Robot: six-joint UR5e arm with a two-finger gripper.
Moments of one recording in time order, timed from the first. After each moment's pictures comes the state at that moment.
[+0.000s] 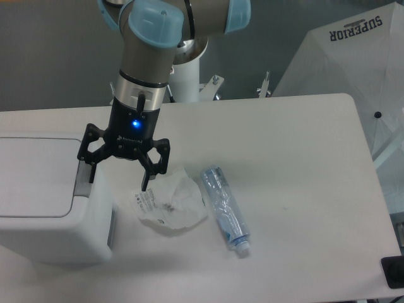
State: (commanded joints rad) arm 2.28 -1.72 -1.65 -0.85 1.13 0.11
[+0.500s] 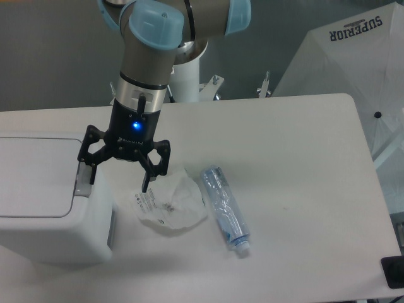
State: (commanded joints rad) arm 2.28 -1.73 -1.64 -0.85 1.13 0.11
